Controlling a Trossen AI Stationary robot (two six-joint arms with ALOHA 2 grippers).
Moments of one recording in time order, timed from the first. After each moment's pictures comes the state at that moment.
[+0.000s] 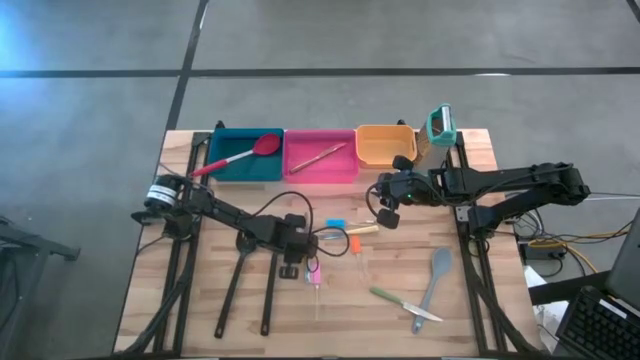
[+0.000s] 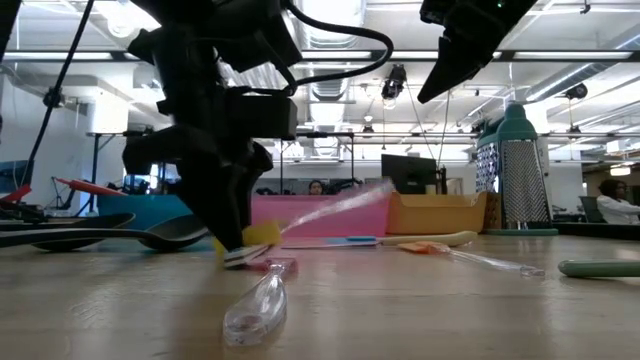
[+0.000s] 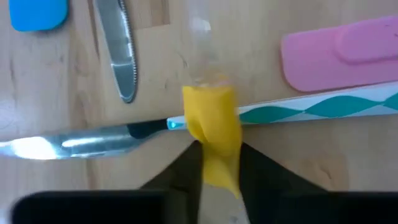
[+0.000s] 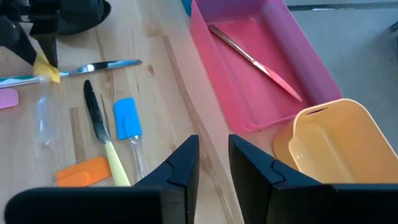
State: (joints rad) left arm -0.21 1.80 1.08 -0.47 -0.11 -0.08; right arm 0.00 1.21 0.97 -0.59 0.37 0.12
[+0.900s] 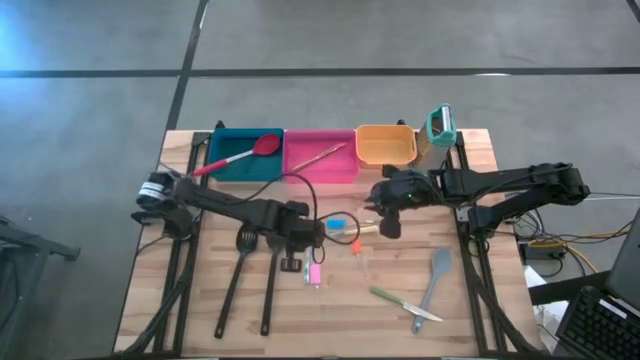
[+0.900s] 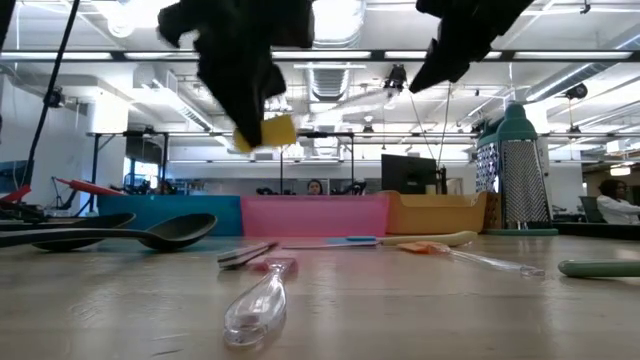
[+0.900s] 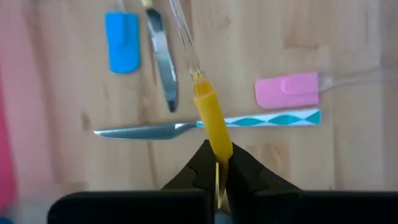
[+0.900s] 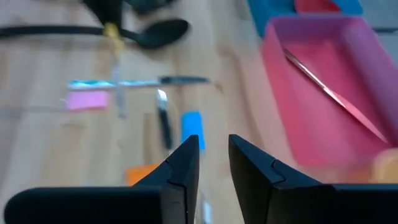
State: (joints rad) left arm -0.19 1.73 1.43 -0.91 -0.11 -0.08; right arm 0.00 1.21 0.95 -0.47 0.09 0.05
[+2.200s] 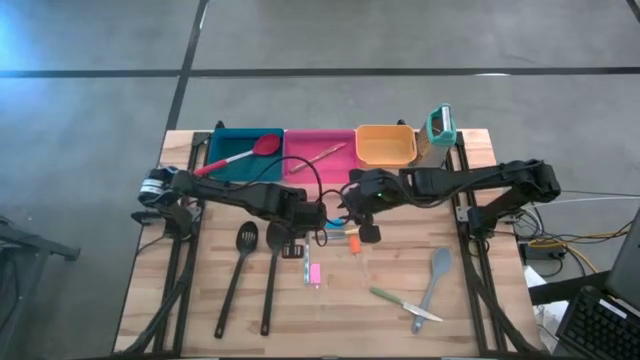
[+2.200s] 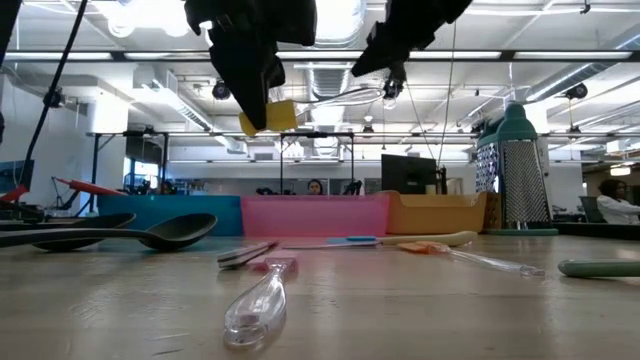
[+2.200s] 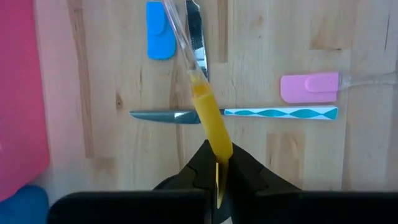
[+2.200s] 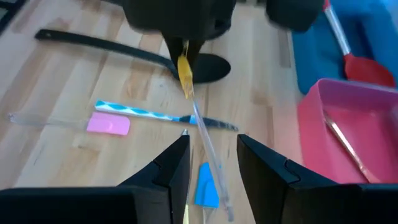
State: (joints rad) left arm -0.10 1.73 1.52 -1.04 -0.09 -0.08; right arm 0.01 1.48 1.19 -0.45 -0.02 -0.14
